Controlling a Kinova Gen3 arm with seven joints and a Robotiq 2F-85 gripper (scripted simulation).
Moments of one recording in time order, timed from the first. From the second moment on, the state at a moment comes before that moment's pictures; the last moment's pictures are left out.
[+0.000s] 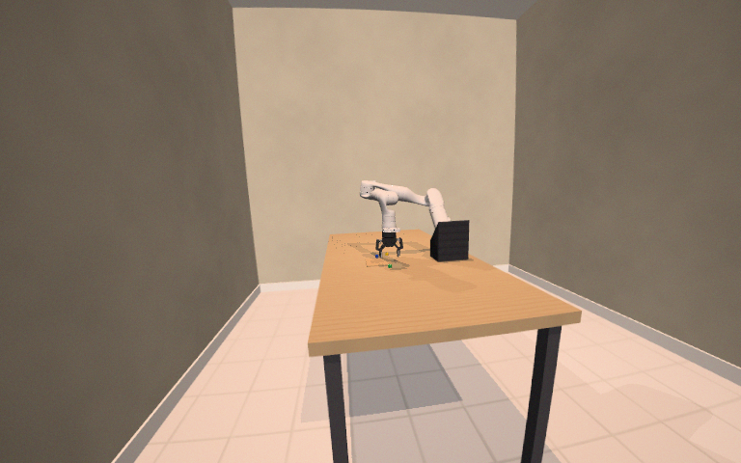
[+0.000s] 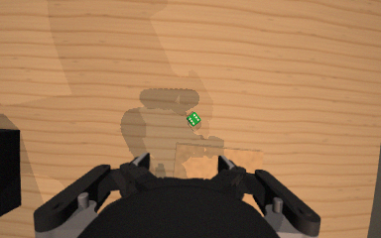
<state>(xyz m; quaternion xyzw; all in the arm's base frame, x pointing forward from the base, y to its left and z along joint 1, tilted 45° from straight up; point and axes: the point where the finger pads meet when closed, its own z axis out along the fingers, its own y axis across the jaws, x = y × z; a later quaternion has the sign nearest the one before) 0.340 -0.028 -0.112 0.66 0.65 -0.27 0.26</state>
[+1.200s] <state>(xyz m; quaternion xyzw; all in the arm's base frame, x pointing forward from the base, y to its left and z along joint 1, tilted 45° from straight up) 0.339 0.046 -0.038 0.66 0.65 -0.27 0.27</state>
